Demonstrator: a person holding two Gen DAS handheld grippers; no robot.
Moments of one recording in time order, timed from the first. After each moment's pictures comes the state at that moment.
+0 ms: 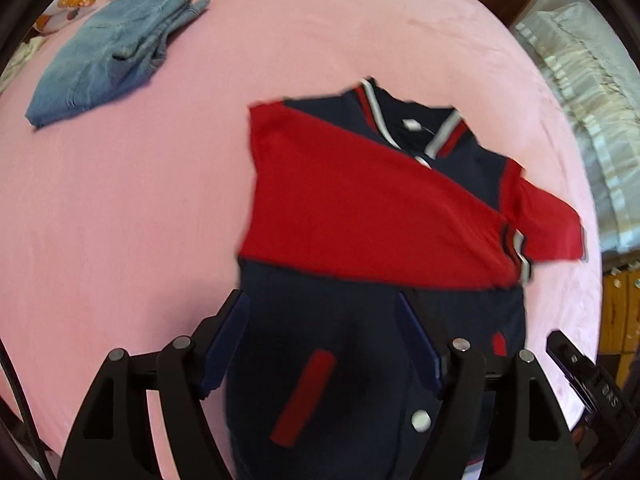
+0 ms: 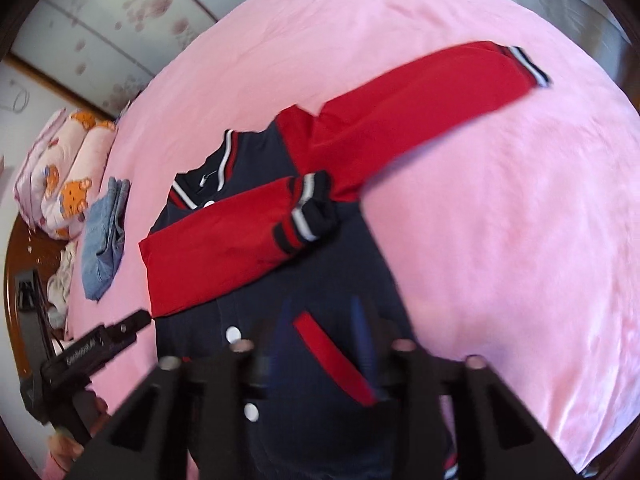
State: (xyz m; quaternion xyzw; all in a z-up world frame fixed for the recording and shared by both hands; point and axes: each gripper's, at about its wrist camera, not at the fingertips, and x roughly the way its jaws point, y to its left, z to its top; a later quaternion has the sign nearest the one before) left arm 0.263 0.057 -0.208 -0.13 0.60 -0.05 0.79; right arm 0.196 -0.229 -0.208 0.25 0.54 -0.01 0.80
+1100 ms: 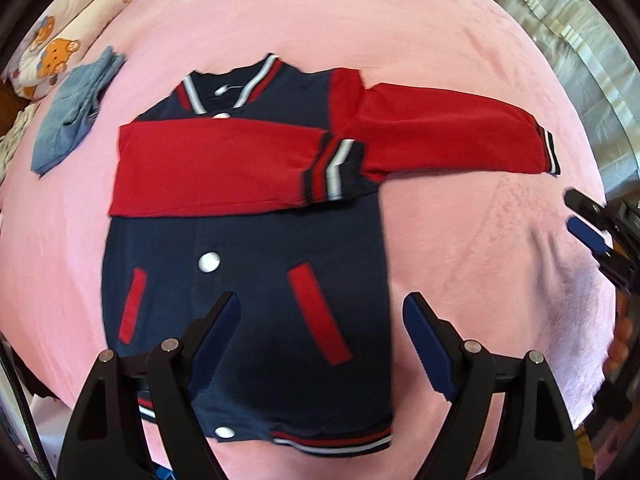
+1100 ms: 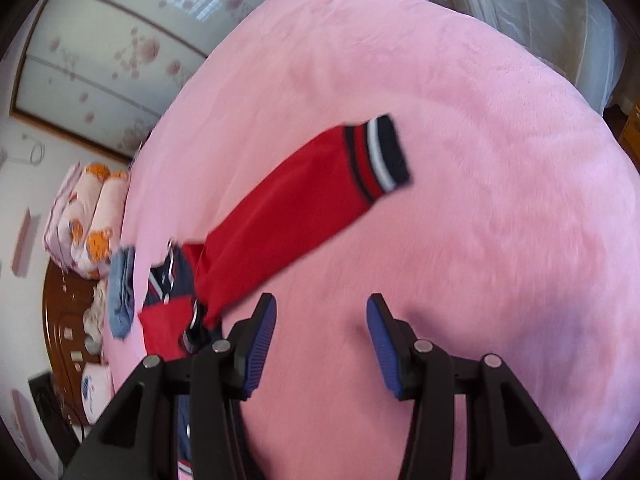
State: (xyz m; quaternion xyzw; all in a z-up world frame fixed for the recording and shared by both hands) left arm 0.213 -0.179 -0.163 -0.01 0.62 -0.03 0.78; right arm 0.239 -0.460 -0.221 0.33 0.51 0.03 0.80
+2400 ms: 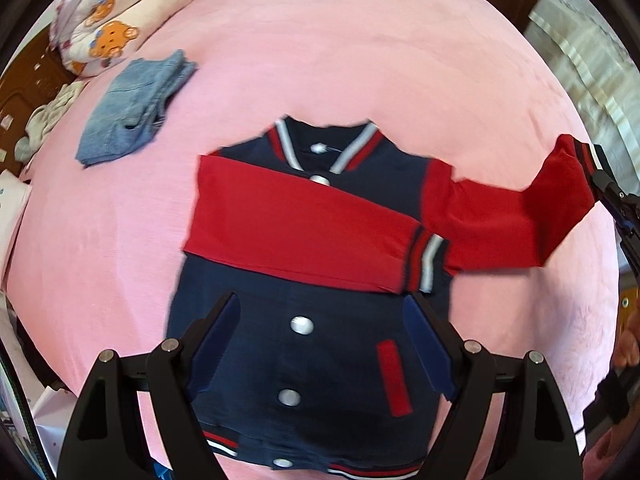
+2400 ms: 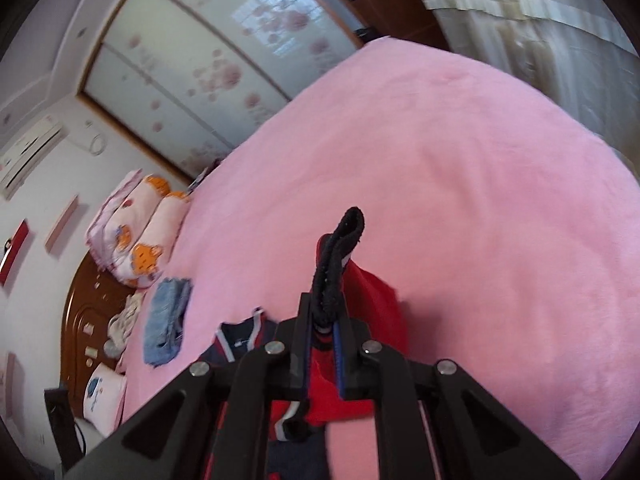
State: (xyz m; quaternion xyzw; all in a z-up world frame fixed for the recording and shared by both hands) left arm 0.249 -0.081 -0.119 -0.06 0.58 0.06 0.81; right arm 0.321 -0.365 -0.143 0.28 0.39 0.13 0.87
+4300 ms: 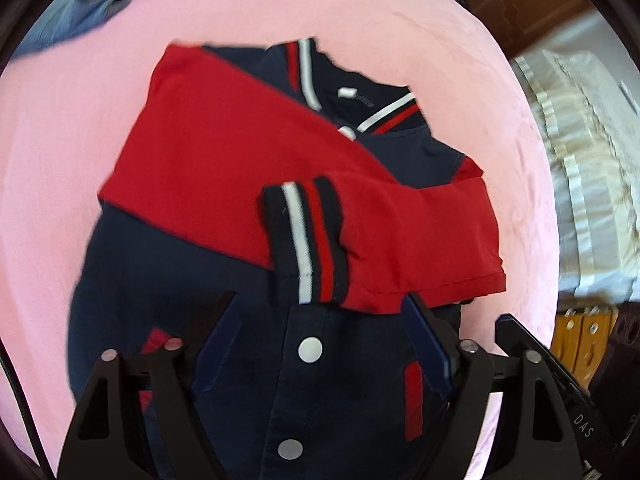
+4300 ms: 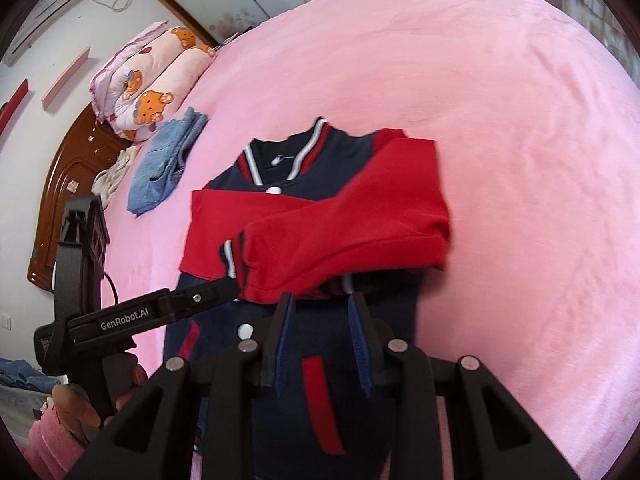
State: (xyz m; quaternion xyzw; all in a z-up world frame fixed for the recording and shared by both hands) left arm 0.260 -0.003 -0.240 -0.27 0.59 -0.05 0.76; right arm 0.262 -0.230 -0.202 0.13 0.54 0.20 0.80
